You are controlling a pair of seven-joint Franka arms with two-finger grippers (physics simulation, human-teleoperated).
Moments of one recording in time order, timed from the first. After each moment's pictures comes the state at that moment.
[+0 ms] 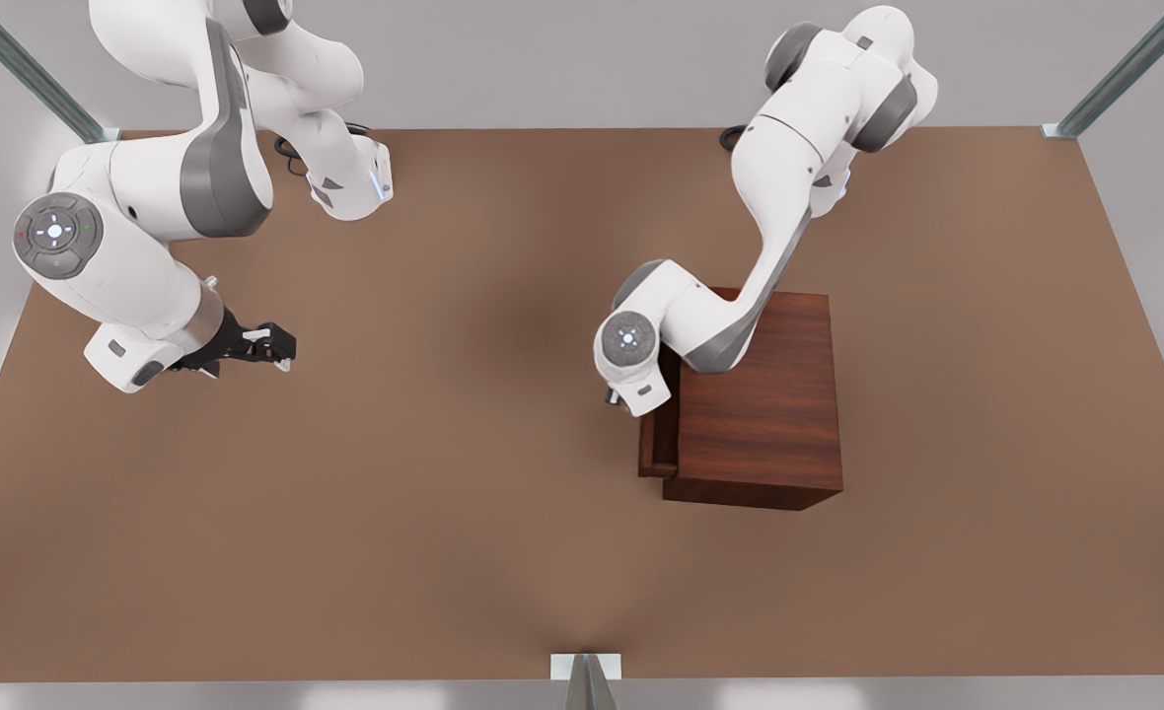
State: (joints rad) left arm -0.57 0.69 -0.14 -1.33 -0.03 1.80 -1.98; right arm 0.28 0.24 -0.13 -1.33 0.01 1.52 0.05
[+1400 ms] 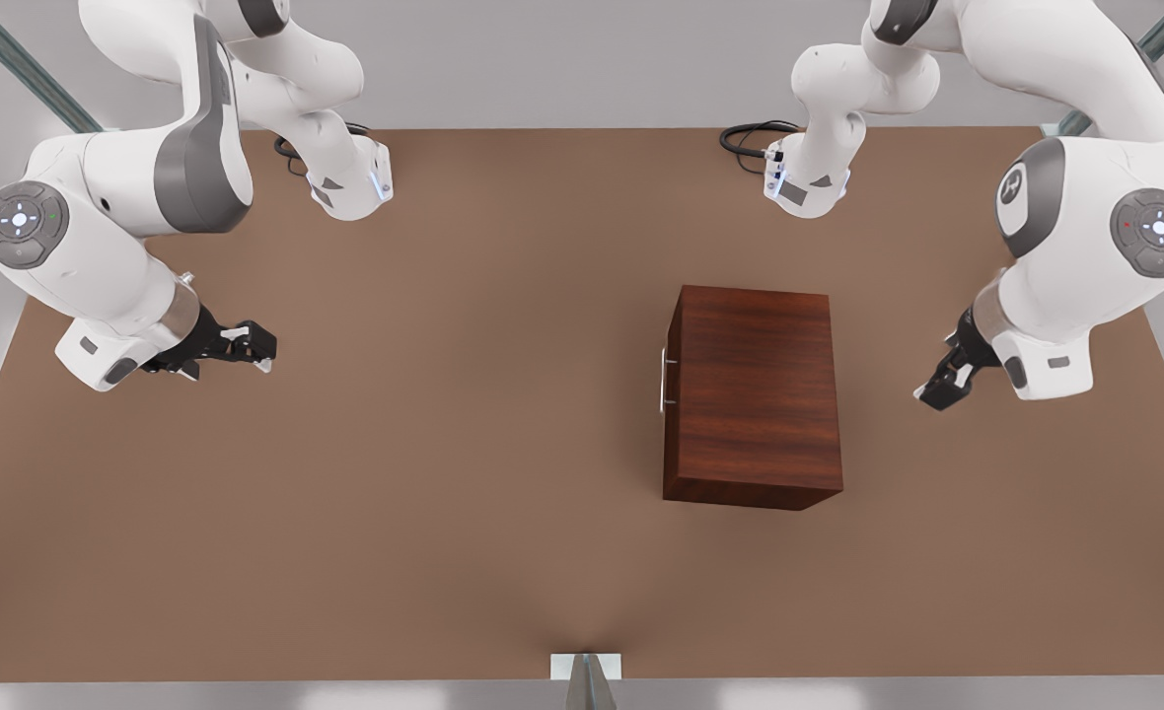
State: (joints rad) left arm -0.13 0.28 0.02 -1.23 0.01 1.48 -0.98; right arm 0.26 0.24 -0.14 -1.30 0.01 1.52 0.00
